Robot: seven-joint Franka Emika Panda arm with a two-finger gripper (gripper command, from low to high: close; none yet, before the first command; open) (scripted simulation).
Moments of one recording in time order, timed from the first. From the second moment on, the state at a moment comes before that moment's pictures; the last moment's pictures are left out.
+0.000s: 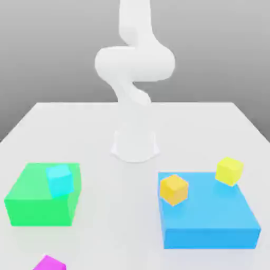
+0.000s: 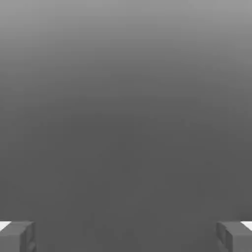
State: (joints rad) arm -0.01 -0.71 -0.01 -2.29 0.00 2.32 0.81
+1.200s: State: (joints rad) arm -0.20 0.55 -0.11 -2.16 0.14 2.71 0.83
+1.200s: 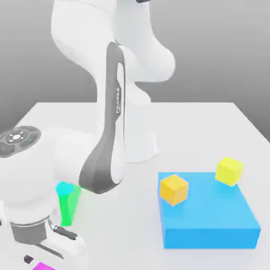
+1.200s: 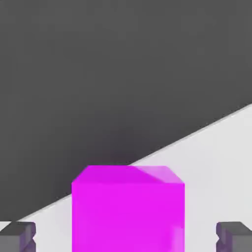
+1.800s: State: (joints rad) arm -0.17 0.14 -0.21 -2.37 0.11 2.51 1.10
